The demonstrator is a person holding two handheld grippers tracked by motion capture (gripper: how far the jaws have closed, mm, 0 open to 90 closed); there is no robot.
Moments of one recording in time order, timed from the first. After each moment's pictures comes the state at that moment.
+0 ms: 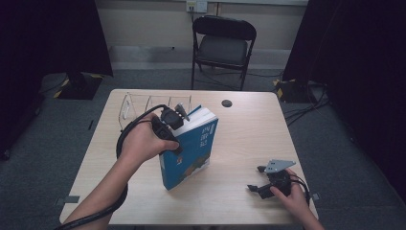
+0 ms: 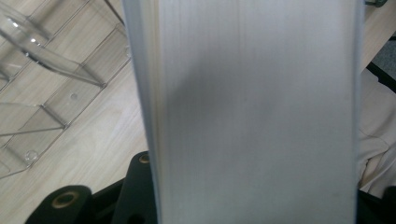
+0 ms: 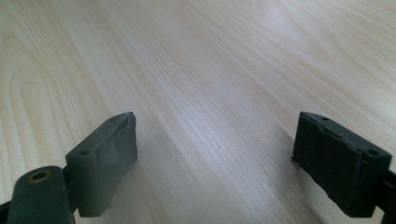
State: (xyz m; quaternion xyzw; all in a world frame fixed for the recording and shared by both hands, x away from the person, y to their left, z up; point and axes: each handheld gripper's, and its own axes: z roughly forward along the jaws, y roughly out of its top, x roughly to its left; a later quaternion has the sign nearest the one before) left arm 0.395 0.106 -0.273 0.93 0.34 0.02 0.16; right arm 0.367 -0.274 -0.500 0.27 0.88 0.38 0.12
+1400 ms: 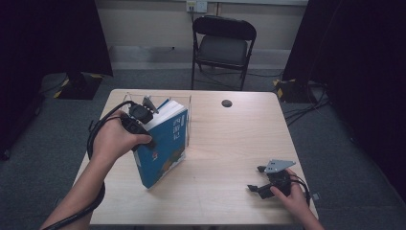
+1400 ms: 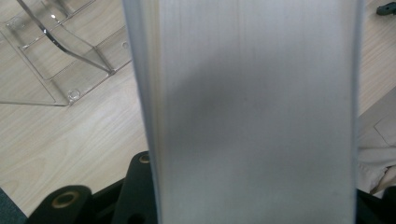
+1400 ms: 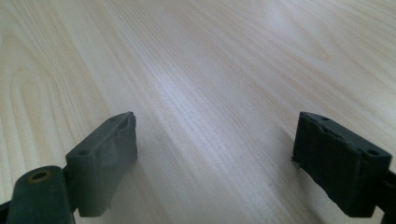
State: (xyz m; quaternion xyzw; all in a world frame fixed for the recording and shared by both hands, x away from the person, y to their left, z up) left arm 0.399 0.172 -0.271 0.89 0.44 0.03 0.15; right arm 0.367 -0.274 -0.500 0.27 0.88 0.38 0.12
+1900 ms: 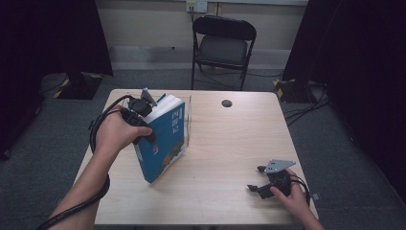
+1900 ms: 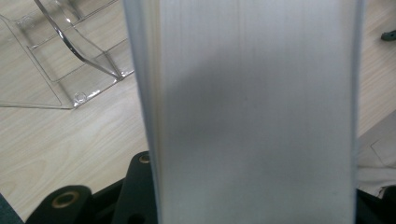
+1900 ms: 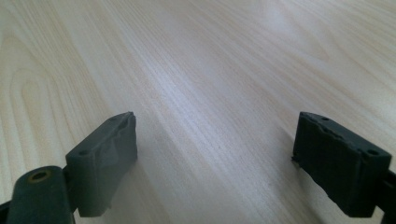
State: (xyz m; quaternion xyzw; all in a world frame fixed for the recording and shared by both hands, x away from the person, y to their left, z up) left arm 0.419 0.173 -0.273 0.87 0.47 0.03 0.17; right arm 0.367 -0.274 -0.500 0.27 0.88 0.38 0.12
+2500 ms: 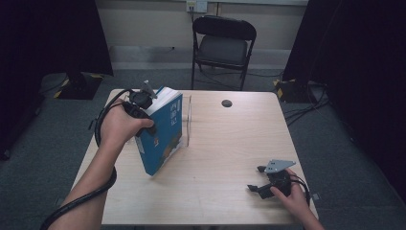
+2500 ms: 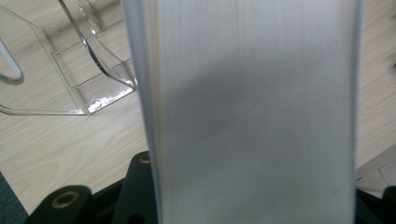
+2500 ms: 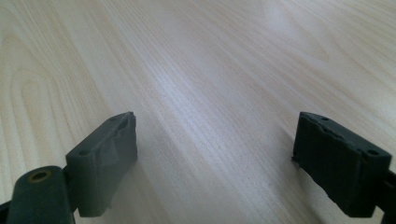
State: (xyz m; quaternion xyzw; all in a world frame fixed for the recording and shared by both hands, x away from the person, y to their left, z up) left arm 0.438 0.173 -0.268 0.85 0.49 0.05 0.16; right arm 0.367 -0.274 -0.500 0.27 0.88 0.38 0.12
